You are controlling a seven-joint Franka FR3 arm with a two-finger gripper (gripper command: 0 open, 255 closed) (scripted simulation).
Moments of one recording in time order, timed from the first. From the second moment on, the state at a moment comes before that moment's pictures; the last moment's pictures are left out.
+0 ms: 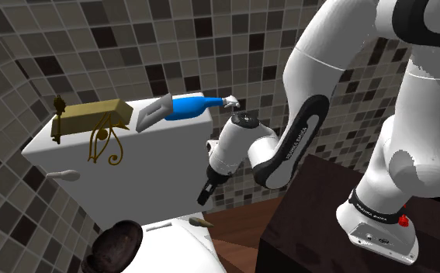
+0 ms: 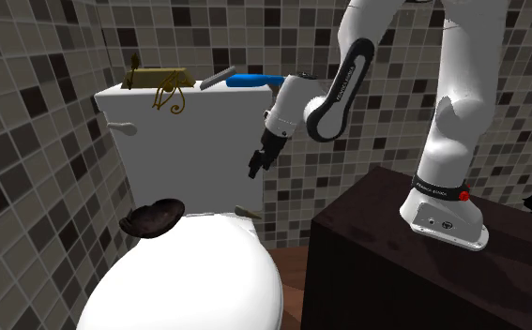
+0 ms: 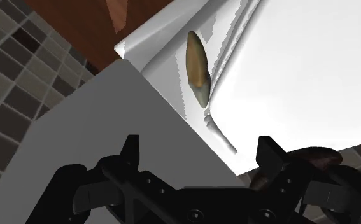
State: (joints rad) arm 0.17 0.18 0.28 -2.60 -0.35 3.16 0.57
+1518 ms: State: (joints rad) arm 0.56 0.68 -0.07 -2.25 -0.56 3.24 0.64
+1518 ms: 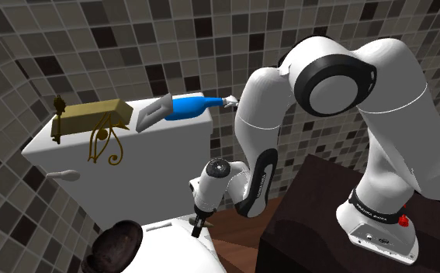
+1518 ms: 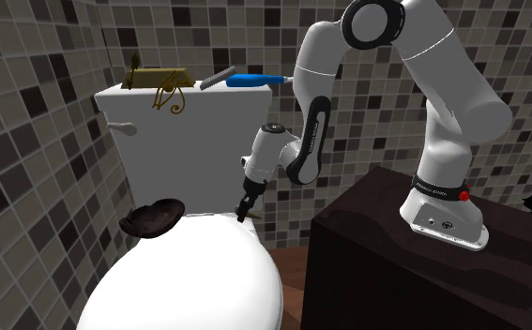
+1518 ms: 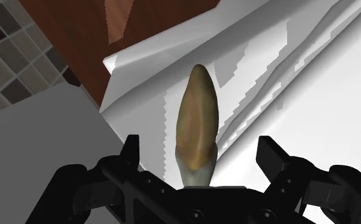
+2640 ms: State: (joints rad) arm 0.50 0.59 -0.02 -2.29 -0.56 3.18 0.63
